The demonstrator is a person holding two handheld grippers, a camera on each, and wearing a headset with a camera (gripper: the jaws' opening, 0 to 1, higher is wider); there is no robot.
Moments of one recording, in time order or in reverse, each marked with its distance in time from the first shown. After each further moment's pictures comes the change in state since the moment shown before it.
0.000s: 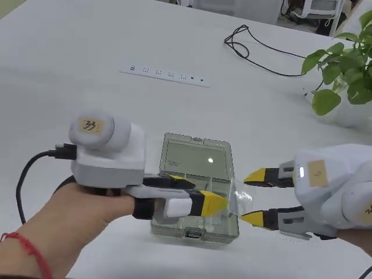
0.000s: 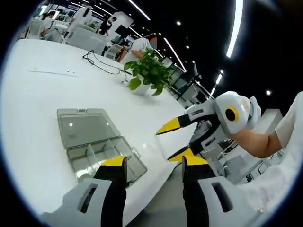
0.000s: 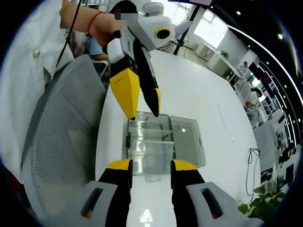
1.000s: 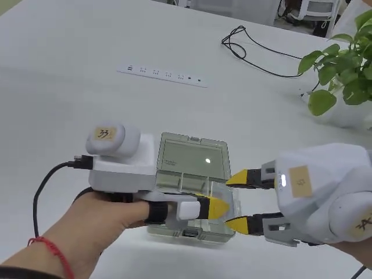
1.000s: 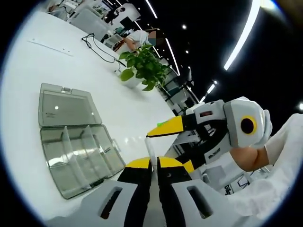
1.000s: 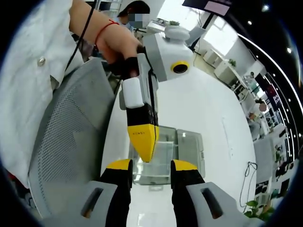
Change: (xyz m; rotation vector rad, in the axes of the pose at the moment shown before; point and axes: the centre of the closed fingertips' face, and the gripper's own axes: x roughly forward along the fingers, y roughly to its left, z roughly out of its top) left arm 0.018 -0.020 -0.013 -0.162 0.007 -0.124; right arm -0.001 0.015 0.028 -0.091 -0.005 0.024
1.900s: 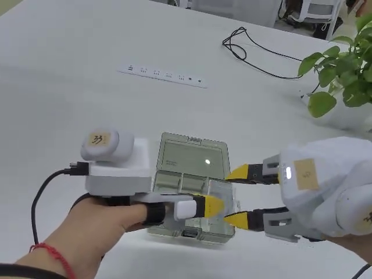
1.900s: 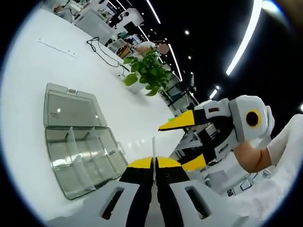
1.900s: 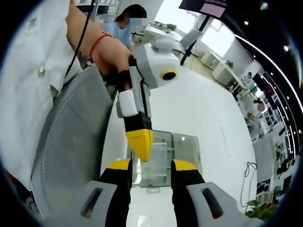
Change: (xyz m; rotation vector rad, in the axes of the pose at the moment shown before) left arm -0.004 0.008 0.002 0.019 -0.049 0.024; right arm -0.013 -0.013 0.009 0.036 -0.048 -0.010
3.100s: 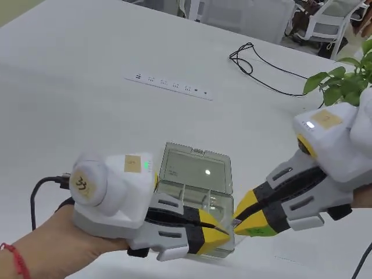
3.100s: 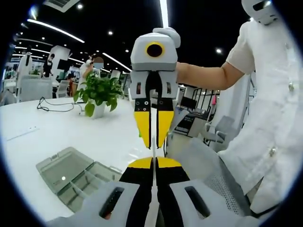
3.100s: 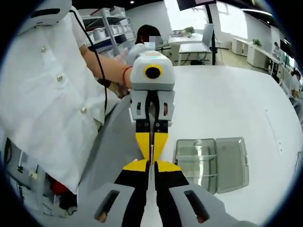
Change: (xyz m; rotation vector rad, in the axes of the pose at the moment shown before) left arm -0.016 -0.043 -0.013 0.677 0.034 -0.218; right arm -0.017 0.033 0.024 0.211 -0.133 0.546
